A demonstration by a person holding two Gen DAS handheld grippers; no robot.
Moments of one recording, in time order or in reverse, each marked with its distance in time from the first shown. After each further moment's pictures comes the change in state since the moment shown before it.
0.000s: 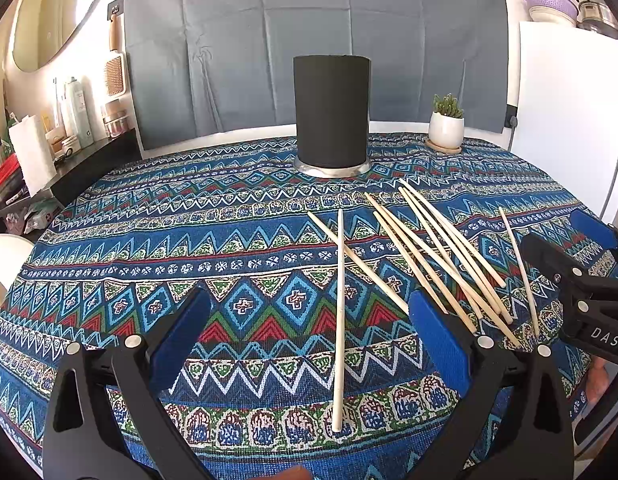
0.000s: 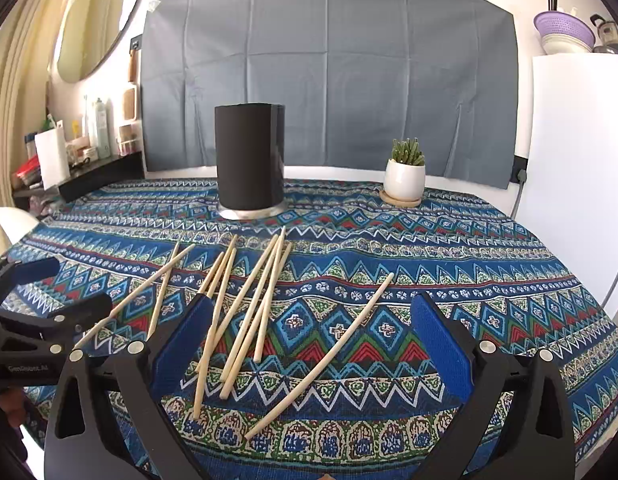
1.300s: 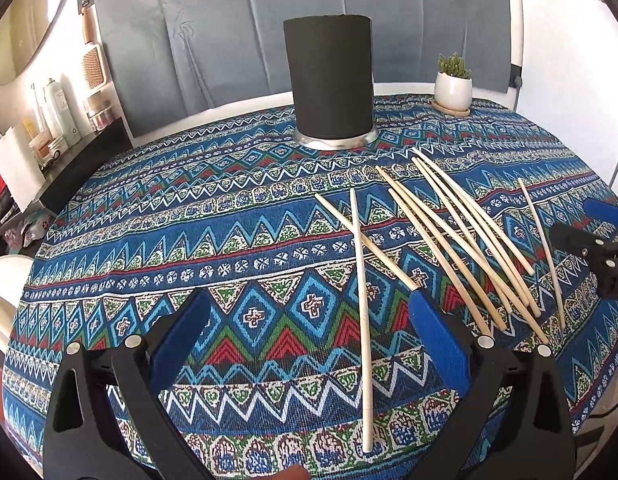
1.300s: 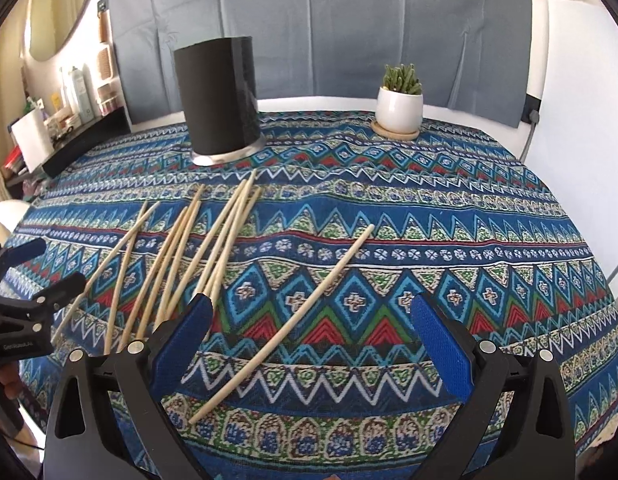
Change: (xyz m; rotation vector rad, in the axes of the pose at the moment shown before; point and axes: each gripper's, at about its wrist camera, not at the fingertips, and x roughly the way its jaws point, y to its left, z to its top) left arm 0.032 0.005 0.020 0.090 0.163 0.004; right arm 0.044 -0.040 0.014 0.045 0.308 0.016
